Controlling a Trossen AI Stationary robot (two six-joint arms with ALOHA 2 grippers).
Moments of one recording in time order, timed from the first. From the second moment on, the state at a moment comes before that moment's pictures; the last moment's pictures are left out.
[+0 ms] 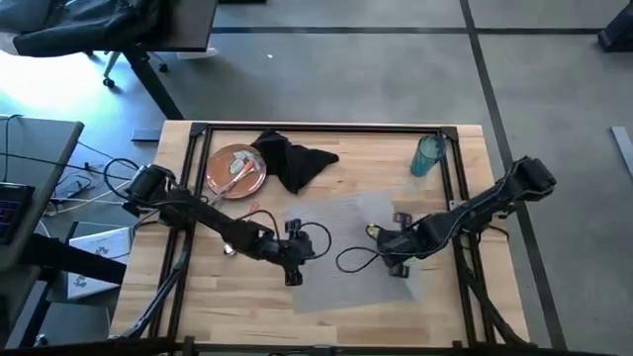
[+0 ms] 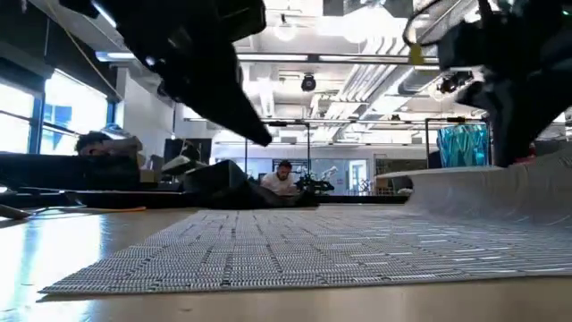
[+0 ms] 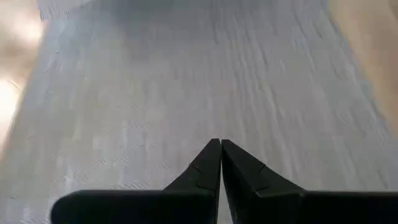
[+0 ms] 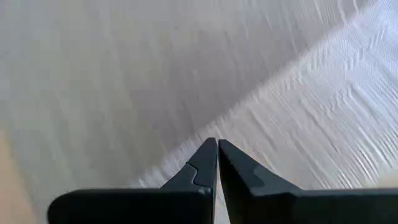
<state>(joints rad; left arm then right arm) -0.40 1.74 0.99 -0.11 -0.35 -0.30 0.45 1.46 0.89 -0.76 0.20 0.50</state>
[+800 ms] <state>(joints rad) -0.44 1.89 0.99 -0.28 -0.32 -0.44 0.50 1.40 1.03 -1.34 0.10 0.73</state>
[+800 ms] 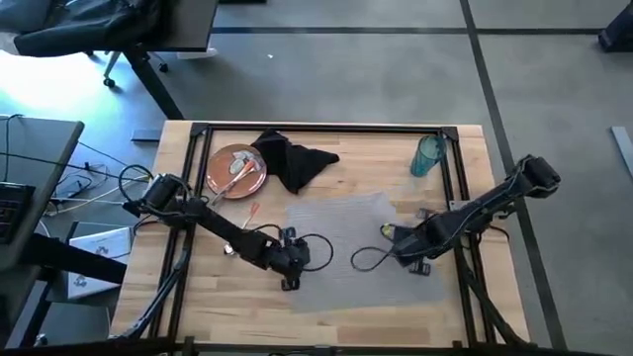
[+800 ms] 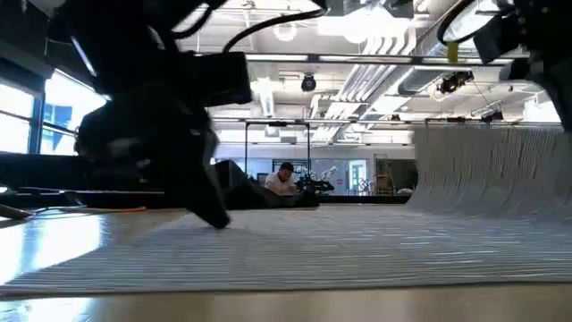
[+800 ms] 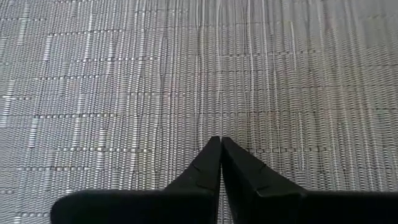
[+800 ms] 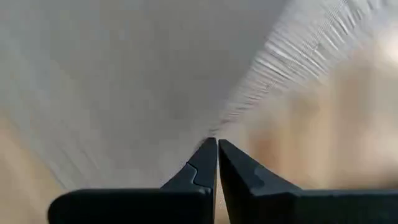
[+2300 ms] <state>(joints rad) -0.62 1.80 1.00 -0.52 -0.36 -0.67 0.62 1.55 0.69 -0.28 0.07 0.87</state>
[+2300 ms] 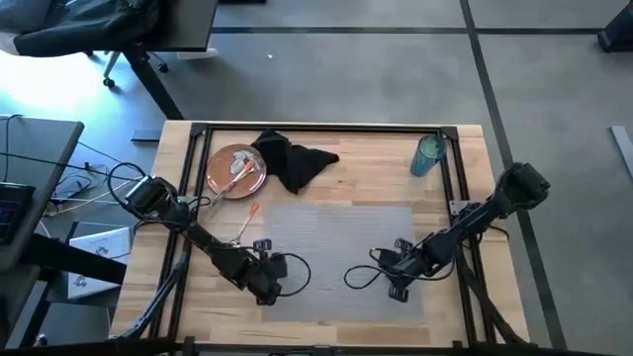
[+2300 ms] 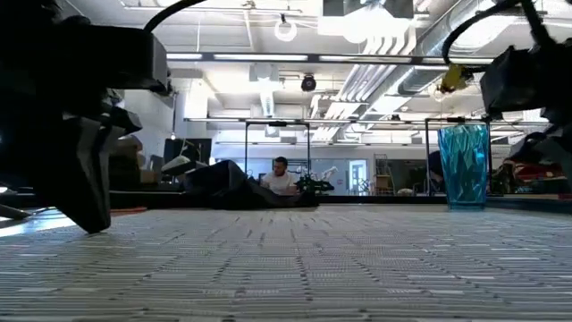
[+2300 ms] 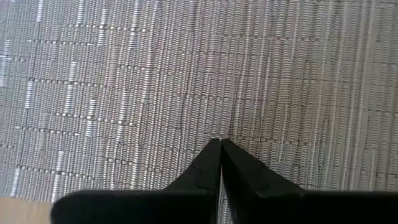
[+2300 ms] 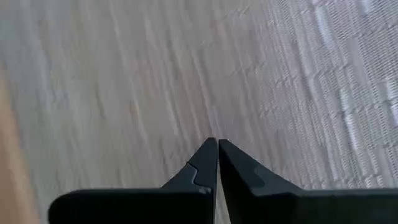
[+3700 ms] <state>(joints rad) -0.02 1.73 0.89 -0.25 -0.56 -0.25 0.29 1.42 0.64 -0.28 0.39 0.45</state>
